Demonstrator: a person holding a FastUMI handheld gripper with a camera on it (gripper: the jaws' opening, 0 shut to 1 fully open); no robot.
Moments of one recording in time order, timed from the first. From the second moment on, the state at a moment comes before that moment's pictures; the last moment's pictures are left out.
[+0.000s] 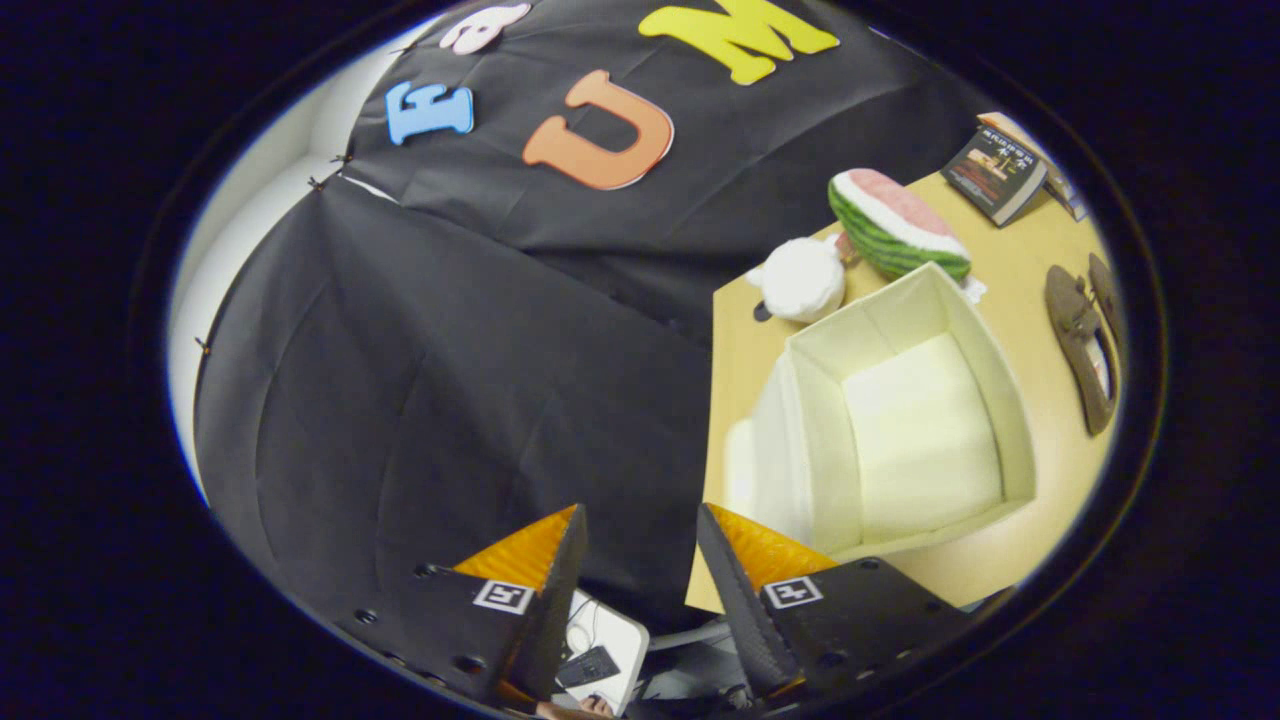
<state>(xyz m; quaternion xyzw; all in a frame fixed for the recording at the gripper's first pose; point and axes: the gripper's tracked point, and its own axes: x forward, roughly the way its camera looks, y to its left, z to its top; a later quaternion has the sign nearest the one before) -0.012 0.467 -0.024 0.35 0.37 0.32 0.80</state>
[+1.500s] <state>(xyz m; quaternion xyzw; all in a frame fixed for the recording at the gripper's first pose) 0.098 0.087 -0.294 0.09 0.52 0.05 0.85</state>
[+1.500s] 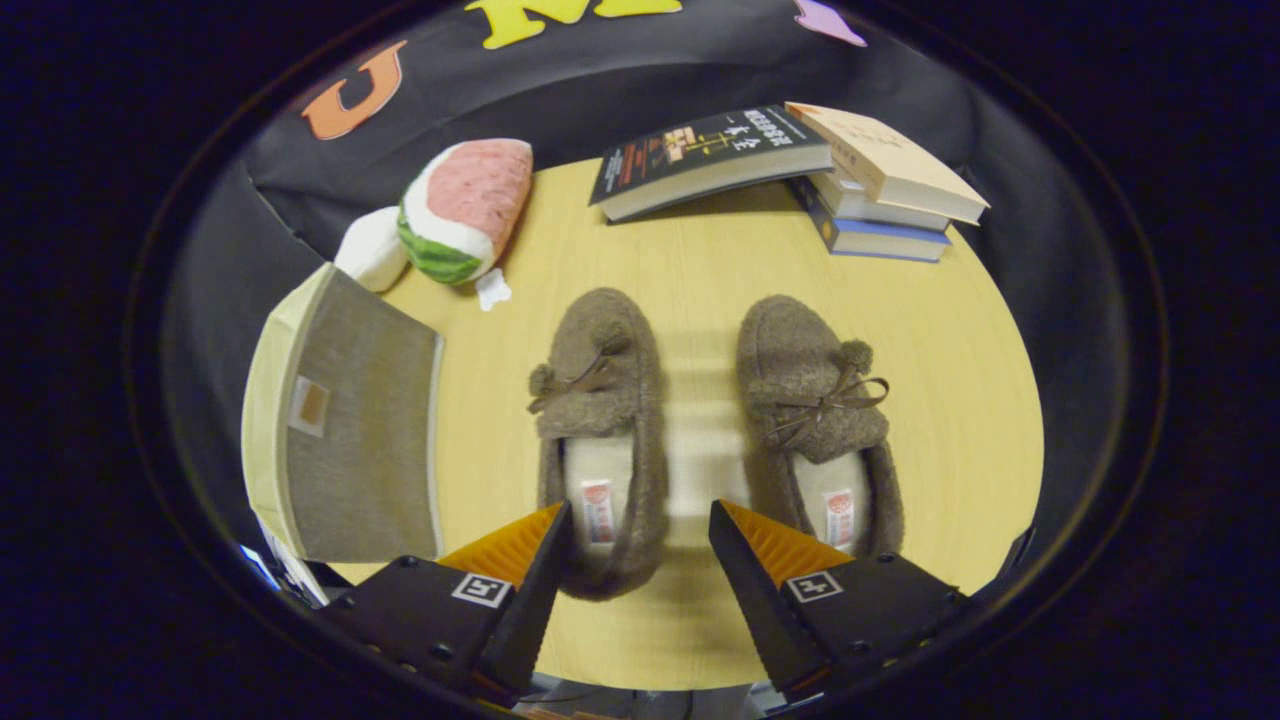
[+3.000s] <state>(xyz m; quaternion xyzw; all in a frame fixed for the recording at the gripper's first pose) 0.078 0.112 -0.234 0.12 0.51 0.06 0.85</state>
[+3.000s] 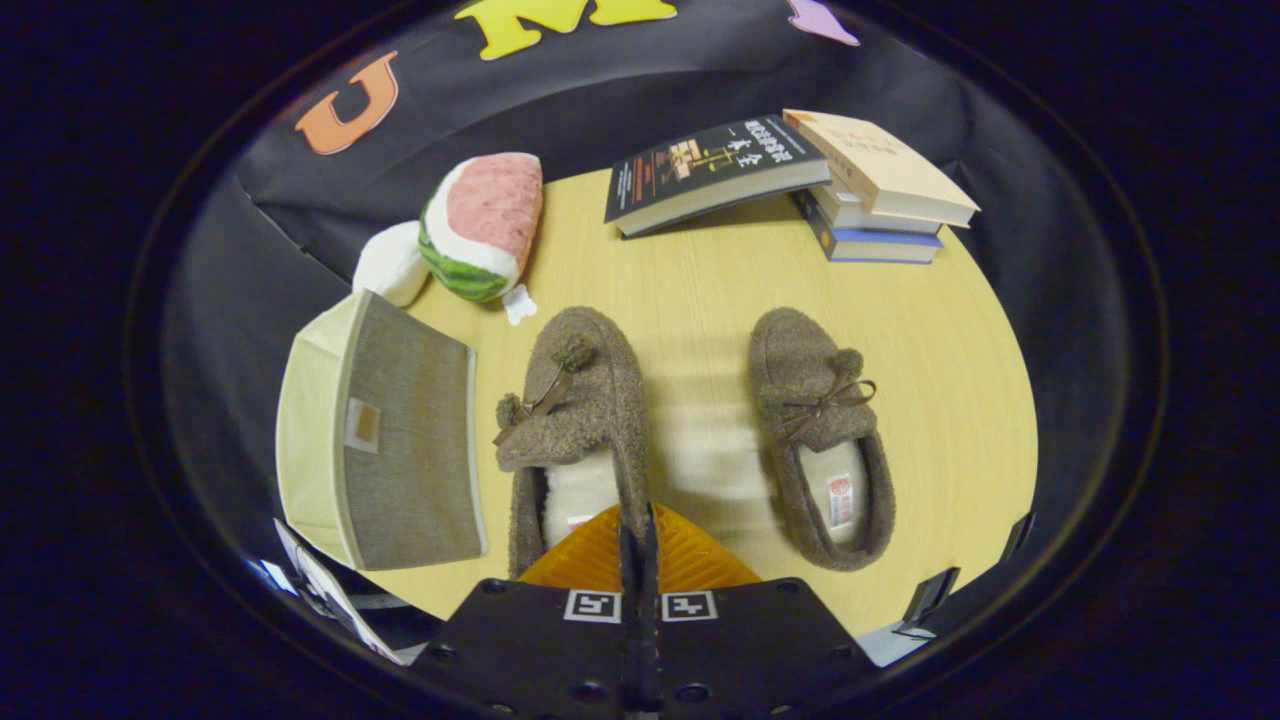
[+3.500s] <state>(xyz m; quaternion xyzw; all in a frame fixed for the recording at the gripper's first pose) 0.052 0.195 -0.109 0.12 0.44 0.12 0.88</state>
